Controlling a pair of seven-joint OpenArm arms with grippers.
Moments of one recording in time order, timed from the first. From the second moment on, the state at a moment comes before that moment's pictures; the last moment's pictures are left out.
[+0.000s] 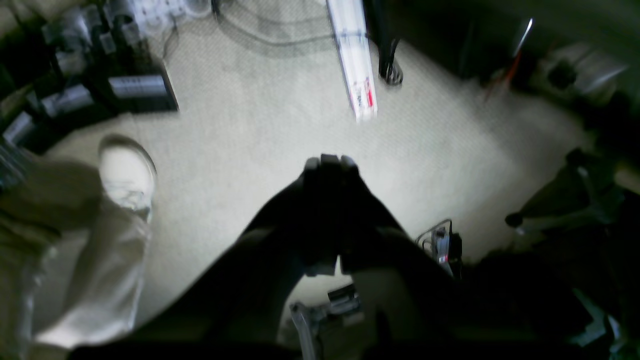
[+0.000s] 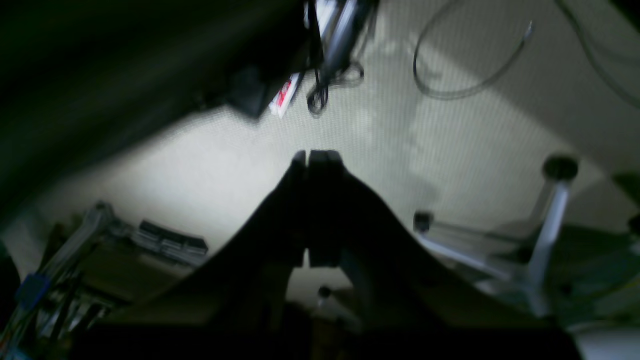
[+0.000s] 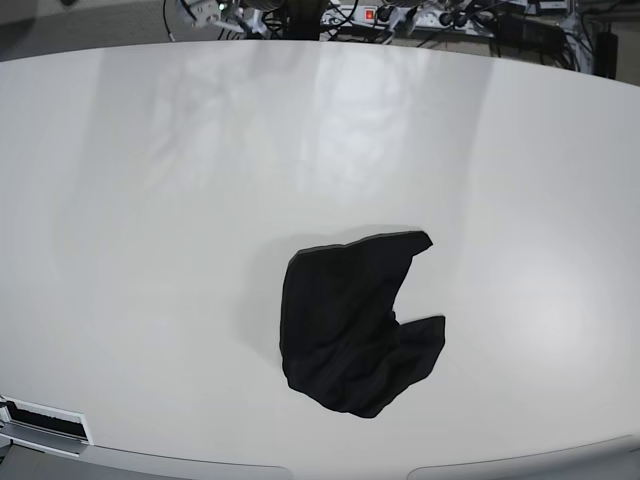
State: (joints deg) left arm 16.9 -11.4 29.2 31.8 -16.4 -10.9 17.5; right arm -14.9 0.5 -12.7 35.4 -8.5 19.4 -30.6
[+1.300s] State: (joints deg) left arm 51.3 -32.4 -1.7 128.3 -22.4 -12.0 26.3; right arm -56.4 16.0 -12.7 133.0 -17.0 9.3 -34.4
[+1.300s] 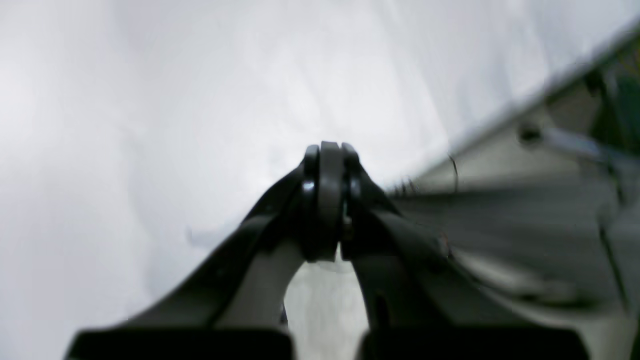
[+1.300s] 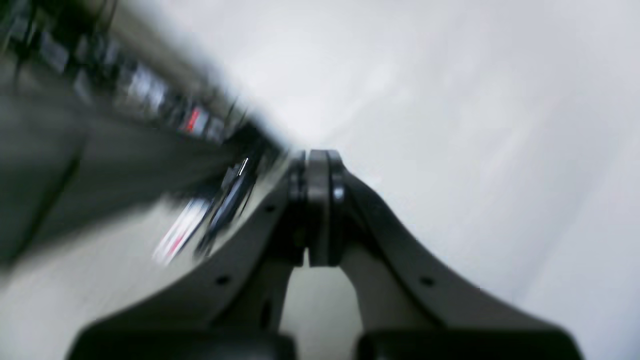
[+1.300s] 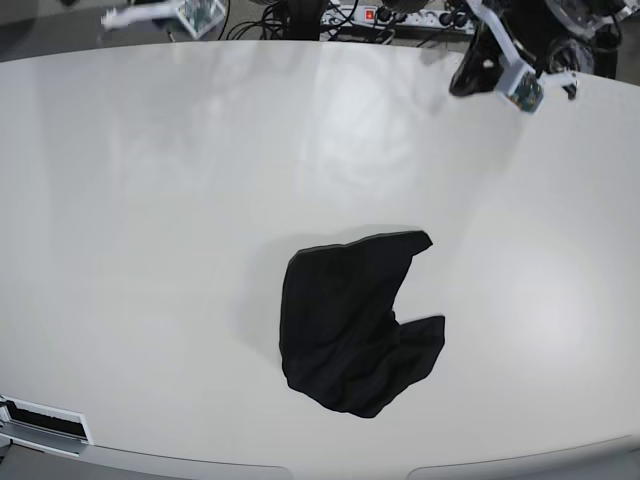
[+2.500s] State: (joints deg) left arm 15.0 -30.3 10.0 93.4 -22.2 -18.4 23.5; right arm 10.3 7.6 -26.9 76.4 -1.2 19.6 -22.0
